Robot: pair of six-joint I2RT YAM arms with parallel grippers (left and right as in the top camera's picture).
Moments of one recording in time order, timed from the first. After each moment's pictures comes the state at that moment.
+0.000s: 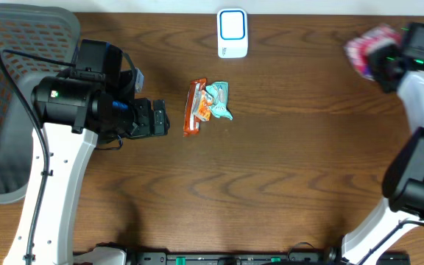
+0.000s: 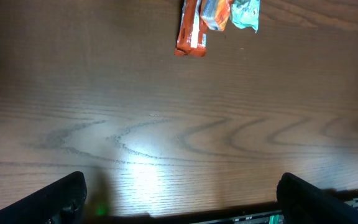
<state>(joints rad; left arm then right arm) -0.16 1.44 1.62 -1.47 0.23 -0.25 -0.35 2.00 1.57 -0.47 -0.07 0.91</state>
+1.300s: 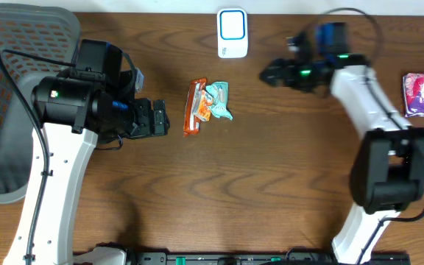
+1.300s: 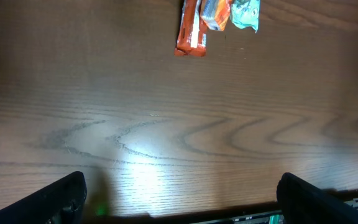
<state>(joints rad) -0.16 1.44 1.62 -1.47 0.23 -0.25 0.13 2.00 1.55 -0.62 -0.51 0.19</state>
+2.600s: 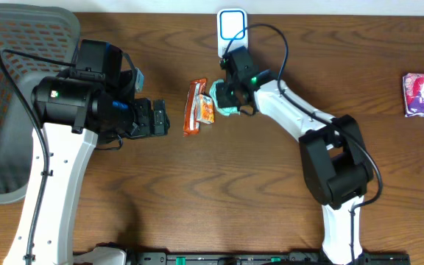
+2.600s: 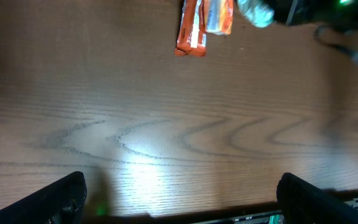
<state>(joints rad) -0.16 1.44 1.62 -1.47 0.23 -0.25 0.48 2.16 1.59 -0.50 -0.11 0.35</state>
